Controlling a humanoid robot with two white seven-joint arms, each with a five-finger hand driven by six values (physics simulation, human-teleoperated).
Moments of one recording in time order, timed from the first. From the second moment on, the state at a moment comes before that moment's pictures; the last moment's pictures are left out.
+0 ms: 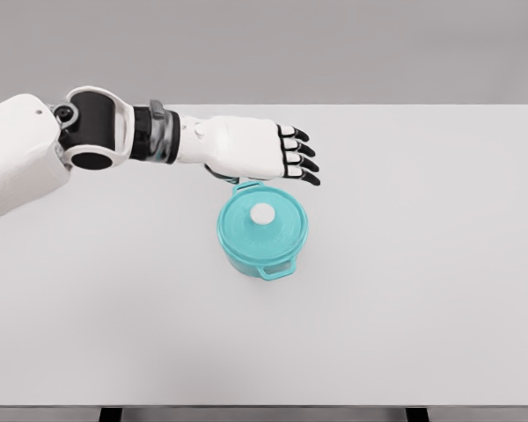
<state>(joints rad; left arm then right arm) -1.16 0.55 -1.18 -1.48 -0.55 -0.61 -0.34 0.07 0.00 -0.21 0.05 0.06 -0.22 -0.03</state>
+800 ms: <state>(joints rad) -1.13 0.56 -1.21 -1.48 -0.55 -0.61 -0.34 0.07 0.00 -0.21 0.05 0.06 -0.22 -0.03</state>
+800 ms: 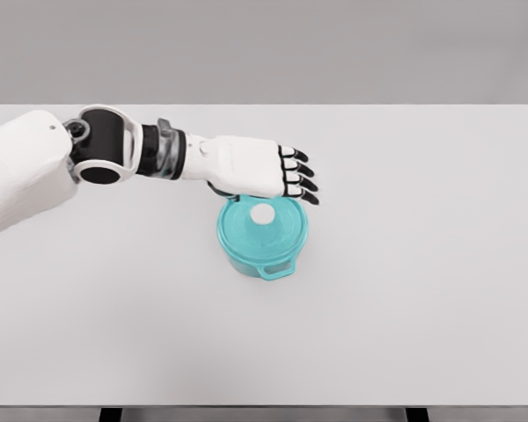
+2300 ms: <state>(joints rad) -1.15 0.53 -1.30 -1.48 -0.55 -0.61 -0.35 0.07 0.00 -0.21 0.05 0.06 -0.22 -0.03</state>
